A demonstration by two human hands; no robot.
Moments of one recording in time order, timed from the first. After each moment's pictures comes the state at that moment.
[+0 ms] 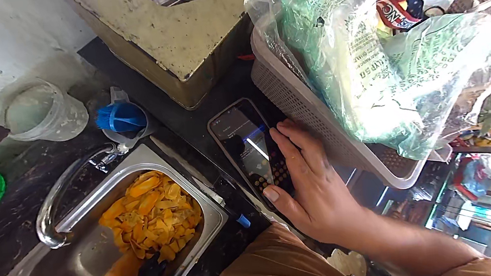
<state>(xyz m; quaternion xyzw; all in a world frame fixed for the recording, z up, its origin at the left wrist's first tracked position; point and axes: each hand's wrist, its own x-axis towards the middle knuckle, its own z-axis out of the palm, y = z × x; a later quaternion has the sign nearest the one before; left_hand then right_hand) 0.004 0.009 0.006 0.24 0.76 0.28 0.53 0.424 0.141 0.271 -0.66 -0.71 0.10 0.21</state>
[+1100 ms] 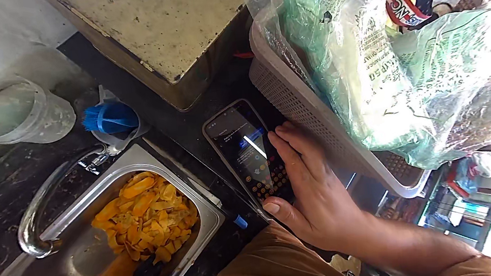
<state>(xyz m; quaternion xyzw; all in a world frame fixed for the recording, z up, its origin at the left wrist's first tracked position) 0.002 0.006 0.004 0.23 0.77 0.27 0.53 0.427 0.141 0.271 -0.65 -0.72 0.11 0.22</state>
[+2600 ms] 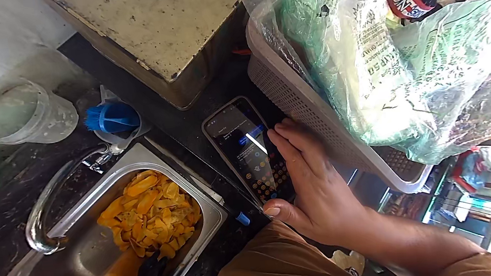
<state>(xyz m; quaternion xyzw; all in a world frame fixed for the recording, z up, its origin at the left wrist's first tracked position) 0.009 0.012 0.013 0.23 0.77 0.27 0.53 0.429 0.141 0.269 -0.64 -0.72 0.11 0.22</state>
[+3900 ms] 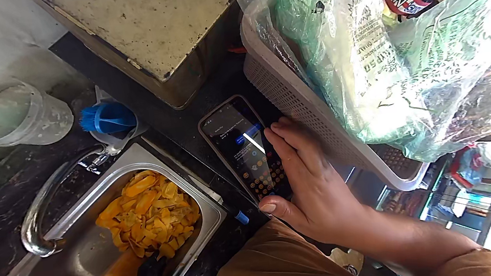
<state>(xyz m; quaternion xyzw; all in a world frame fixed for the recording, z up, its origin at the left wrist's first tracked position) 0.010 0.012 0.014 0.22 0.77 0.27 0.54 0.428 0.141 0.270 -0.65 -0.72 0.11 0.22</state>
